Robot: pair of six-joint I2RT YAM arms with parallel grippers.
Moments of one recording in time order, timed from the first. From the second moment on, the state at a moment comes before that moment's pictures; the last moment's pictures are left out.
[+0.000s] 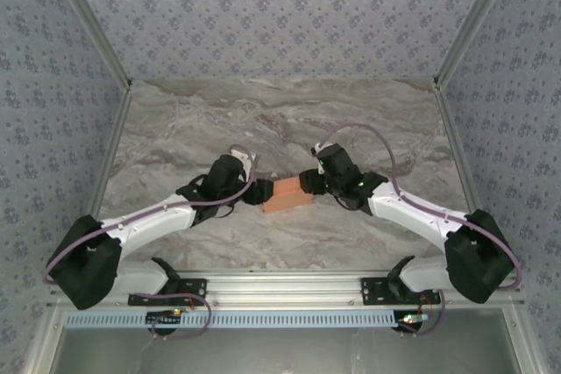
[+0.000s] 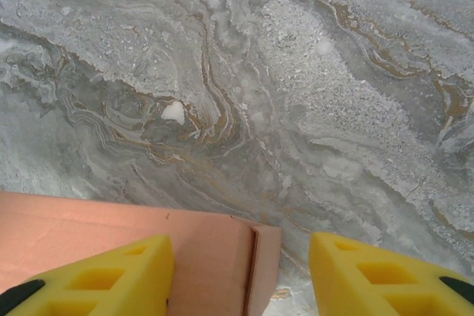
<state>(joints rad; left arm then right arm) -0.73 1.27 0.63 -0.04 0.08 -0.48 0.70 1.31 0.77 -0.25 0.07 0.39</state>
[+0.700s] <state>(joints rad) -0.72 1.08 0.57 -0.13 0.03 -0.59 0.76 1.28 0.71 -0.17 0.15 0.43</state>
